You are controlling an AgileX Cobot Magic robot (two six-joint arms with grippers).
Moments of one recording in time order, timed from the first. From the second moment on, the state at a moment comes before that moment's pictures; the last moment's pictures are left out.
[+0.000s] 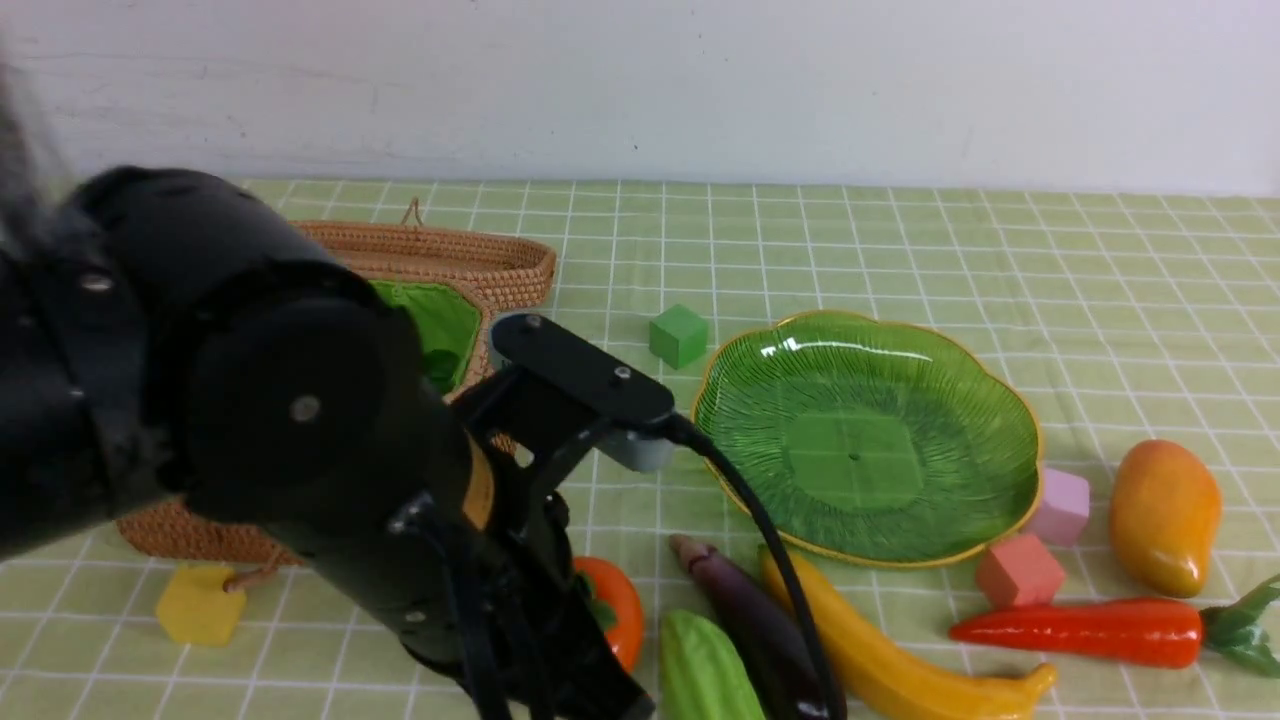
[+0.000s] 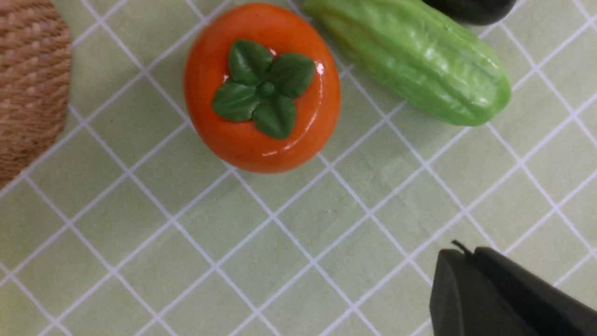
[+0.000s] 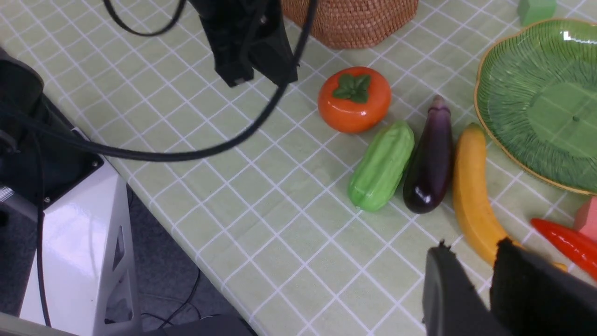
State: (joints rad) right arm 0.41 0.60 -1.10 0.43 1.27 -0.25; left arm -0.81 1.41 -1.11 0.00 0.95 -0.09
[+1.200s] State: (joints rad) right arm 0.41 0.60 -1.10 0.41 1.27 -0.25; left arm -0.81 1.76 -1.12 0.29 0.71 -0.09
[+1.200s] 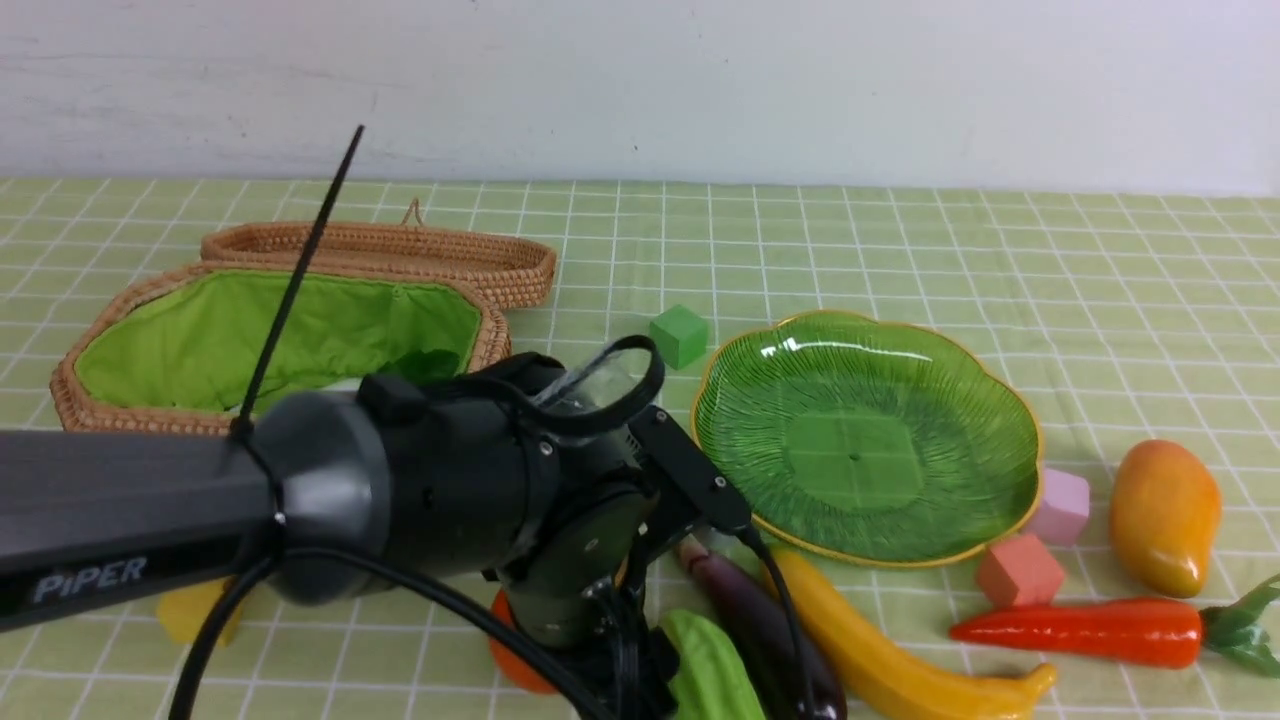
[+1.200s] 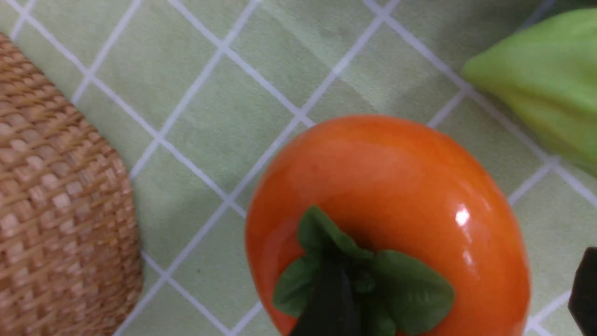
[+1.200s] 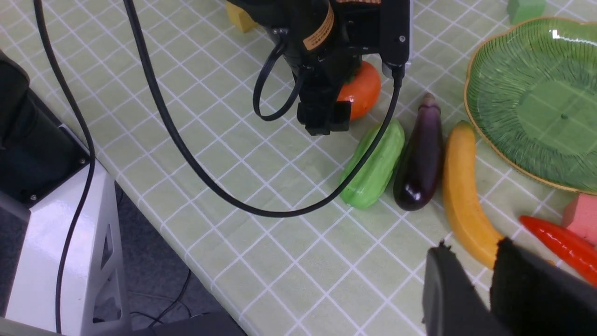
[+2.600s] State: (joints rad) right arm 0.41 0.60 -1.10 0.17 1.27 0.00; left arm -0.81 1.62 -1.32 0.18 0.73 0.17
